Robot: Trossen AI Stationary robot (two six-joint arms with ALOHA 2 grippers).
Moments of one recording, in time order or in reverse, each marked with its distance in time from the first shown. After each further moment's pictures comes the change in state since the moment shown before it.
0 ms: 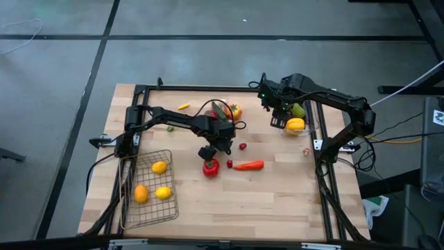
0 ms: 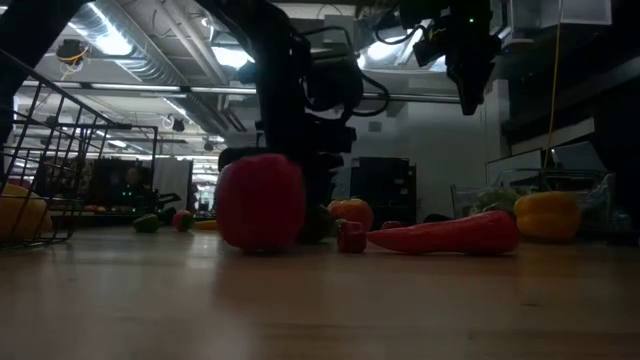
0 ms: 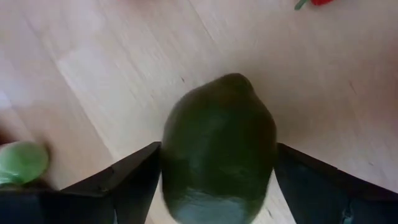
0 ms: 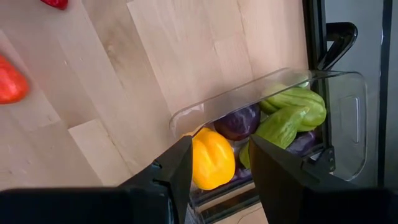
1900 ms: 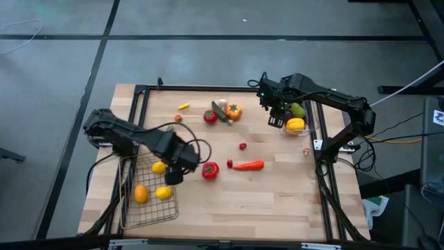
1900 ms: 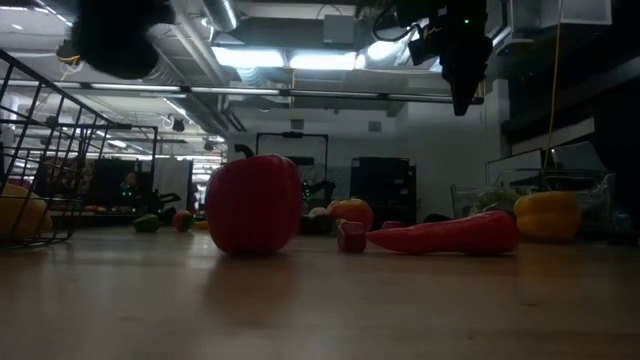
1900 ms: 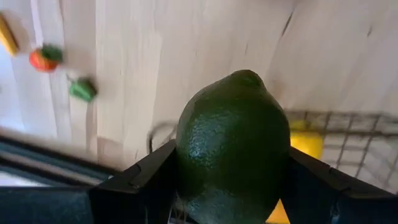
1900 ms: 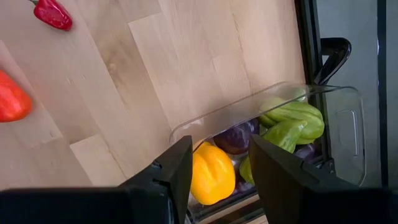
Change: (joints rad) left arm -0.444 -0.409 0.124 -0.874 -0.035 -1.230; right arm 0.000 0.000 0.000 0.052 -0.002 -0.001
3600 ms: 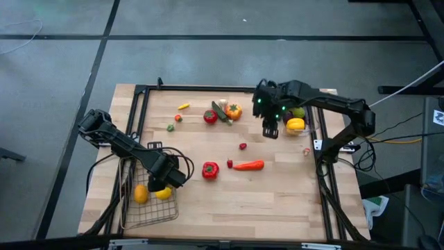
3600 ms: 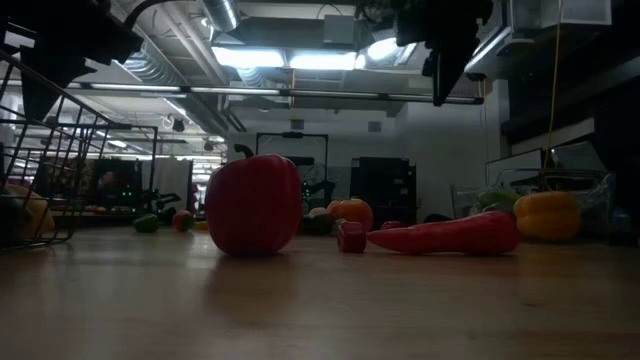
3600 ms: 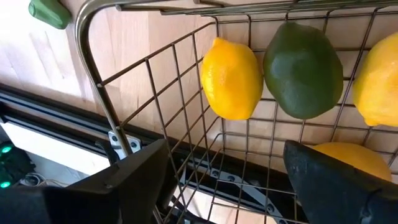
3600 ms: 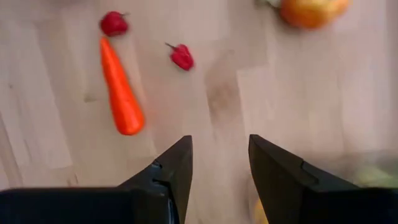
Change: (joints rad) left arm -0.158 -0.042 -0.360 0.044 0.032 -0.108; right arm 0.119 0.000 -0.016 0.135 -0.306 -0.023
